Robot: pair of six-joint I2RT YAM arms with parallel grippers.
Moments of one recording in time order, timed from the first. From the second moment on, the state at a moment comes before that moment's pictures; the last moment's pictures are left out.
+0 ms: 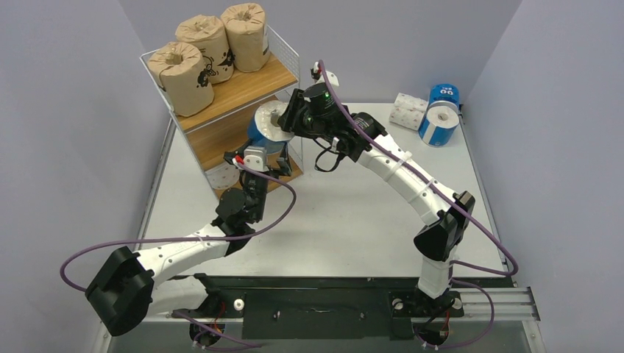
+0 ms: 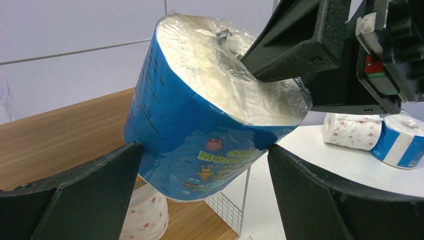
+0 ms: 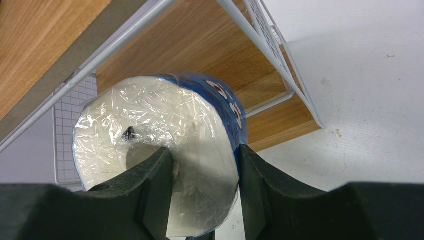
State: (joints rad) left arm -0.79 1.16 0.56 0.99 -0.62 0.16; right arm 0.81 1.84 2.05 -0.67 0.18 0.75
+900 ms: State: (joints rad) left arm -0.71 1.20 0.61 1.00 -0.59 0.08; right arm 0.81 1.84 2.05 -0.60 0.16 0.77
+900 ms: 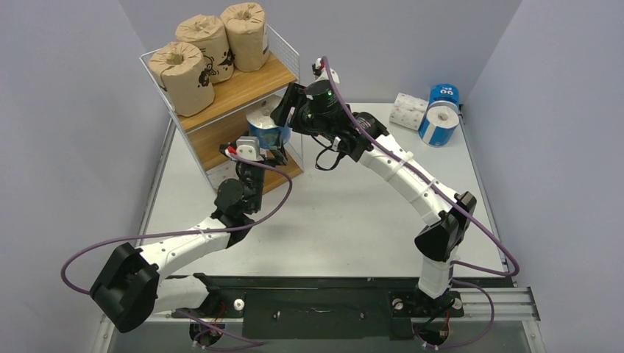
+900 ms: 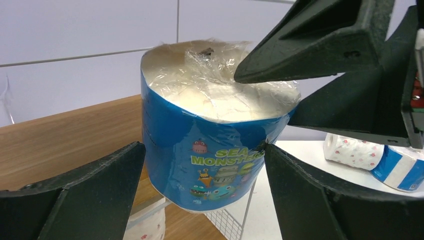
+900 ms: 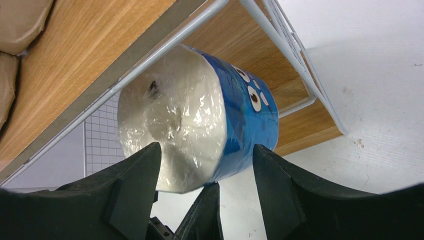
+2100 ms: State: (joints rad) left arm -0.58 1.39 0.77 0.97 -0.60 0.09; right arm 0.73 1.31 1.29 -0.39 0.17 0.77
